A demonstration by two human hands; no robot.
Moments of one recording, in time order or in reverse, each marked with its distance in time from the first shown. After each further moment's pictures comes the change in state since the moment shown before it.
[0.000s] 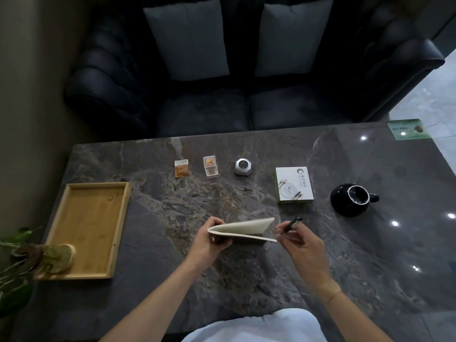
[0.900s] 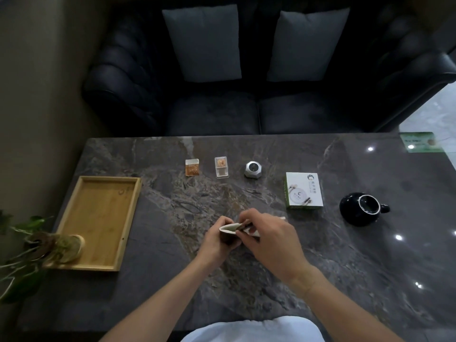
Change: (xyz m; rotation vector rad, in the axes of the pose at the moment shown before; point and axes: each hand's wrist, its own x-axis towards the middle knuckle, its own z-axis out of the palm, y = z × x) left_hand 0.001 0.000 0.001 0.013 -0.010 -0.019; right_hand 0.008 -0.121 0.052 -0.593 -0.187 -0.521
